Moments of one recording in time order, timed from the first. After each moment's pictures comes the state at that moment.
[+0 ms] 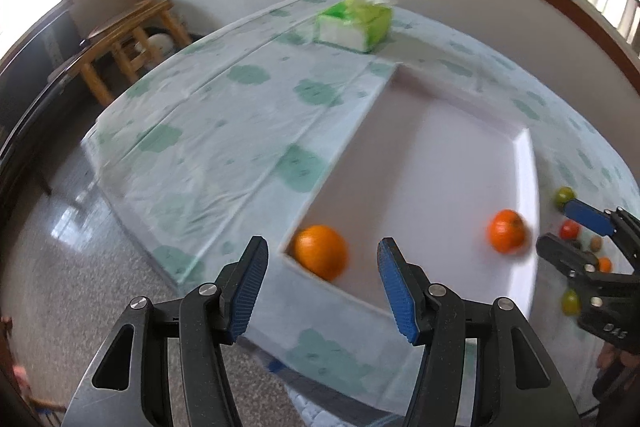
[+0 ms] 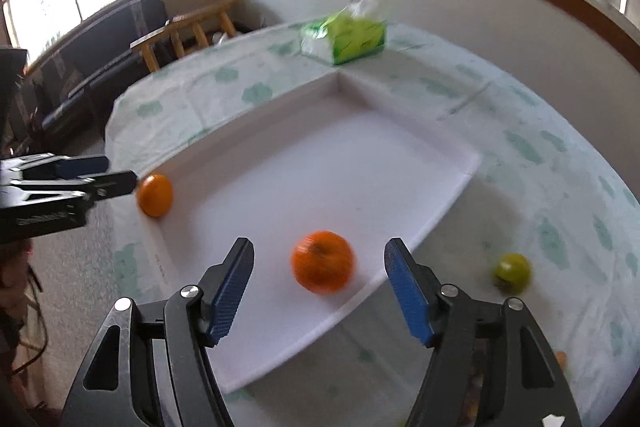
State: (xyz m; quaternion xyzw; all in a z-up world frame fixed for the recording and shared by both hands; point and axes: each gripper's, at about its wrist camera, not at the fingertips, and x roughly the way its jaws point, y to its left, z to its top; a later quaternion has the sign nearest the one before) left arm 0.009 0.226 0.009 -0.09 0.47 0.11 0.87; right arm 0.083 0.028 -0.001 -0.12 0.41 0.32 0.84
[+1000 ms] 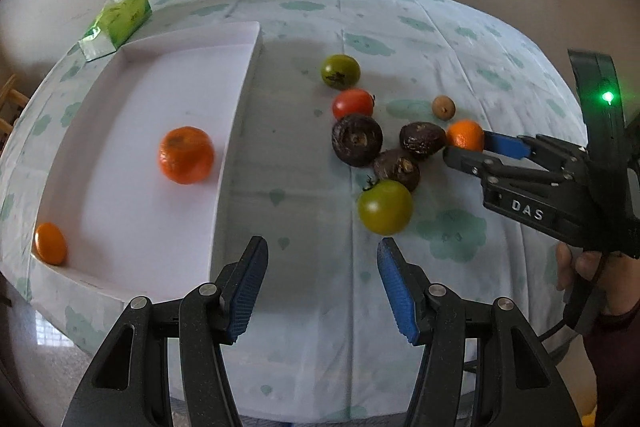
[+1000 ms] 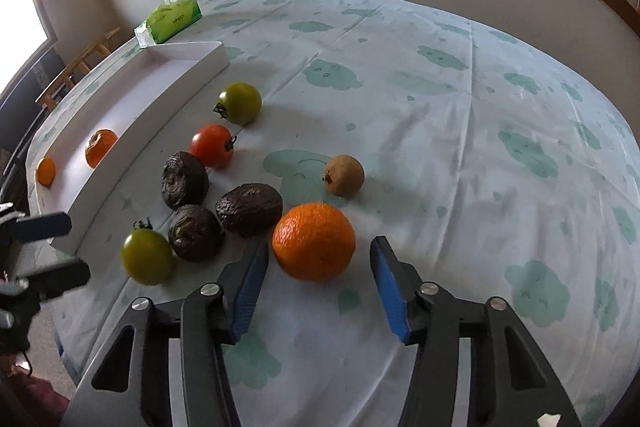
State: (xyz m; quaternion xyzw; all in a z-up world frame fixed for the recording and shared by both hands) left arm 0.014 0.002 -0.017 0.01 0.53 -0.11 0.84; right arm 0.081 -0.175 -0.059 -0.03 0.48 0.15 0.87
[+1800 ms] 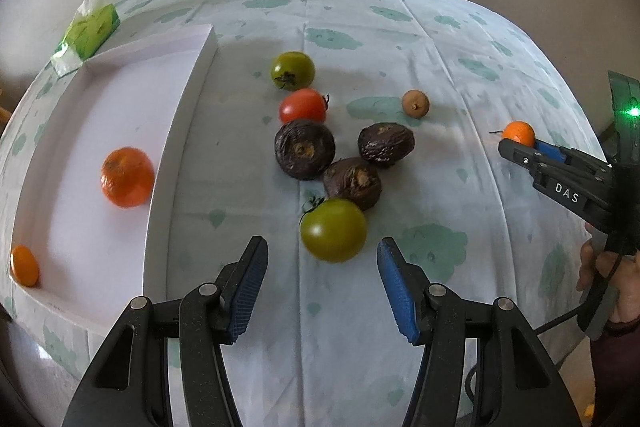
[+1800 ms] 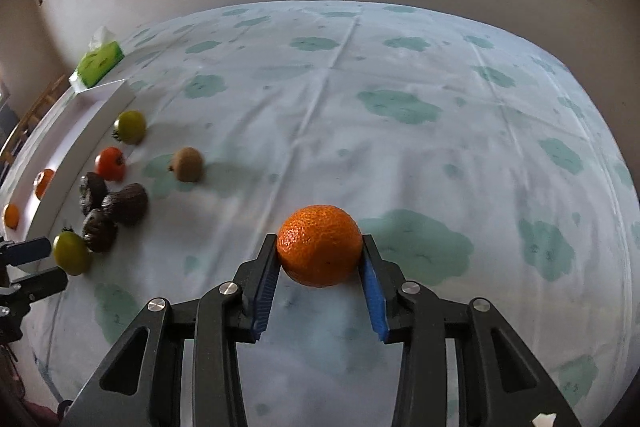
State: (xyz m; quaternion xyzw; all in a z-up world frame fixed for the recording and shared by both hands) left arm 0.032 -0.038 -0.032 0.03 0.52 -0.13 0.84; right arm 0.070 -0.261 -0.062 0.02 0.46 0.03 0.89
